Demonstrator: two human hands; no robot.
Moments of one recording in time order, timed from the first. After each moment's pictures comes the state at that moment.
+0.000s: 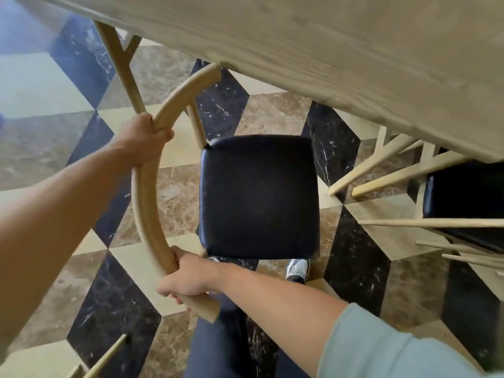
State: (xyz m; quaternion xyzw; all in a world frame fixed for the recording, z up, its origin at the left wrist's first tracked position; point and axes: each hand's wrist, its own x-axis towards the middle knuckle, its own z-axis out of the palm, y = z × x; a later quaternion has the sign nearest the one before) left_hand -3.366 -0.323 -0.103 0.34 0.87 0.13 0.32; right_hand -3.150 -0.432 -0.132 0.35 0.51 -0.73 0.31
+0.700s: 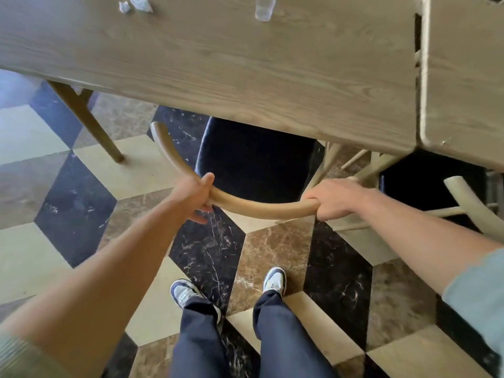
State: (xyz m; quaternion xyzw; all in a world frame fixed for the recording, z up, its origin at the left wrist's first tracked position) left_hand -3.103 -0.255 -0.100 0.16 0.82 0.18 0.52; right_hand -2.814 -0.125 -0.084 0.34 0.84 -0.20 0.38
